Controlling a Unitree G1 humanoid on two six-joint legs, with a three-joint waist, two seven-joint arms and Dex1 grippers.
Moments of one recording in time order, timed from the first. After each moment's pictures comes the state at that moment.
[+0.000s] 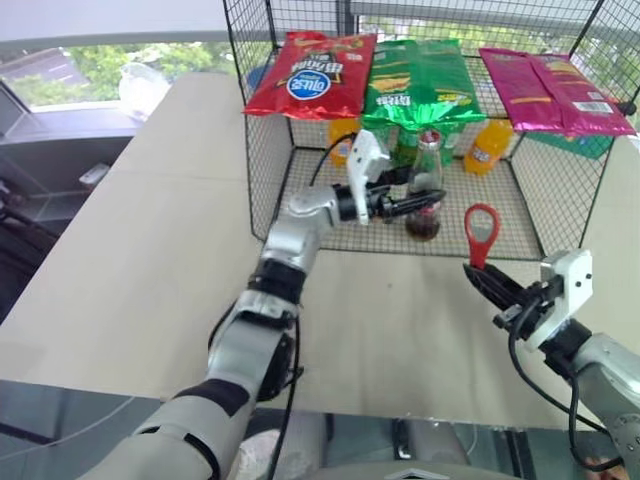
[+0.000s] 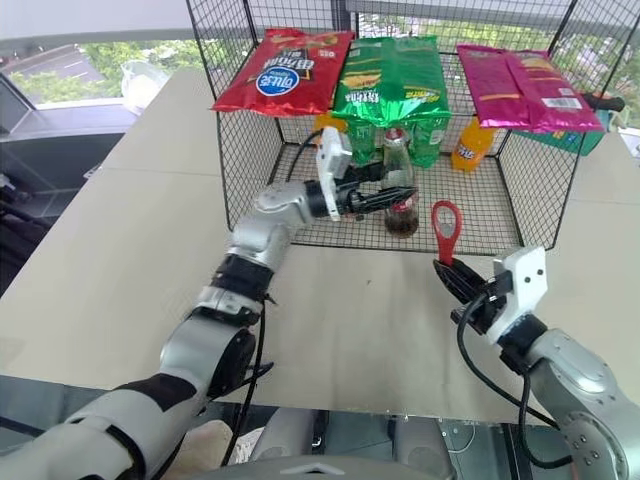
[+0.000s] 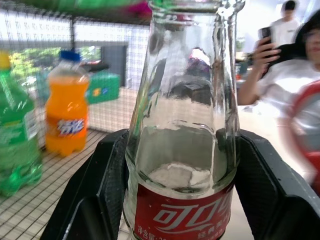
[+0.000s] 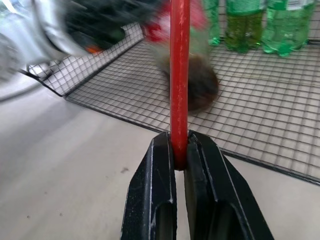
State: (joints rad) left arm -0.88 0.13 -0.09 0.42 -0.35 0.23 -1.07; right arm 0.25 -0.51 -0.25 -0.78 0.78 0.61 0.34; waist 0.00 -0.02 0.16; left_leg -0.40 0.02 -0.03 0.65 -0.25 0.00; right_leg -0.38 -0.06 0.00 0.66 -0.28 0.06
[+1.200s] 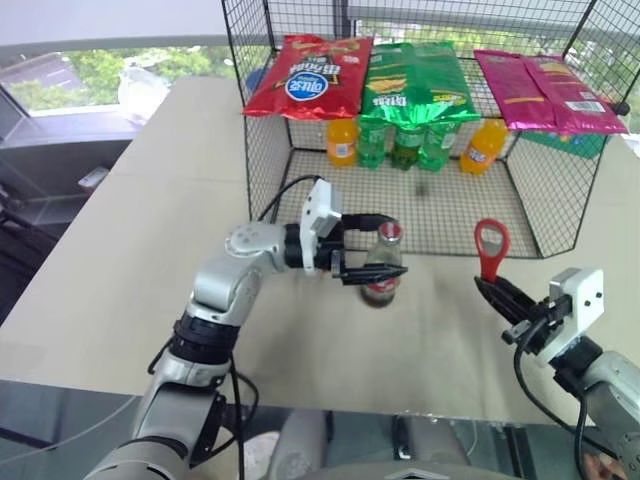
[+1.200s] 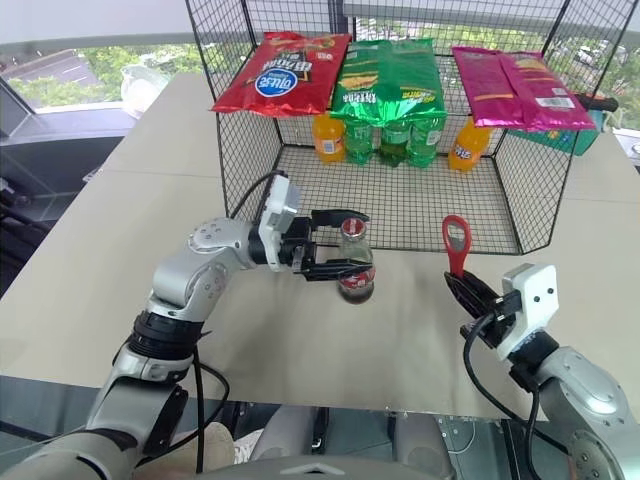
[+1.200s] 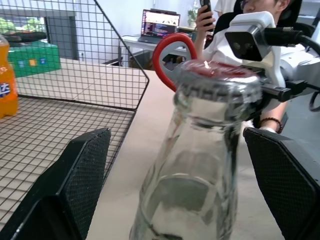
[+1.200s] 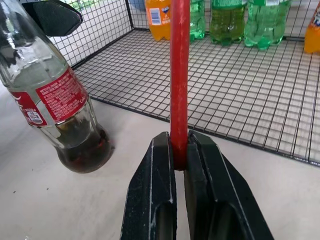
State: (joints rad) left arm -0.57 0.41 -0.16 -0.07 -0.51 0.44 -1.18; right arm 0.35 -0.49 -0.25 -0.76 0.65 0.48 0.42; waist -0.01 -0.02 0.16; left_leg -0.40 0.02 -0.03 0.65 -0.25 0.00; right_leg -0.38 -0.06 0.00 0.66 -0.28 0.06
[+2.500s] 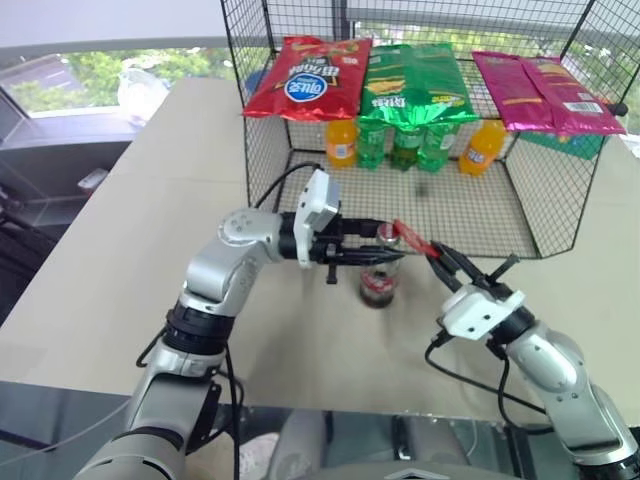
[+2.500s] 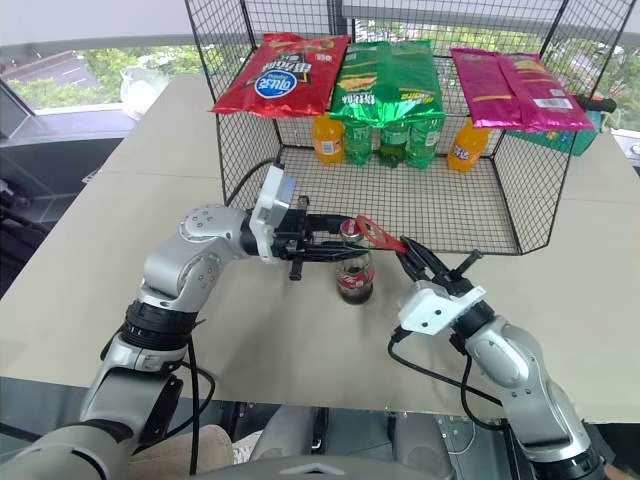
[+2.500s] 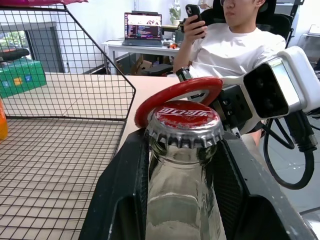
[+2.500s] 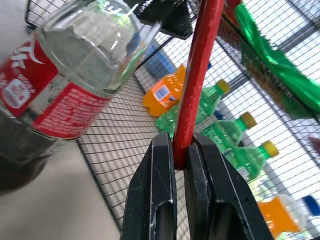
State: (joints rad) left arm -0.62 0.44 -0.17 -0.07 -0.51 0.42 -1.24; right arm 0.09 -0.48 0.15 -0.49 -0.39 -0.23 0.27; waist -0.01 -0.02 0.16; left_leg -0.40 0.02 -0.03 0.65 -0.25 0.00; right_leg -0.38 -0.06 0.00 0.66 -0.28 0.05
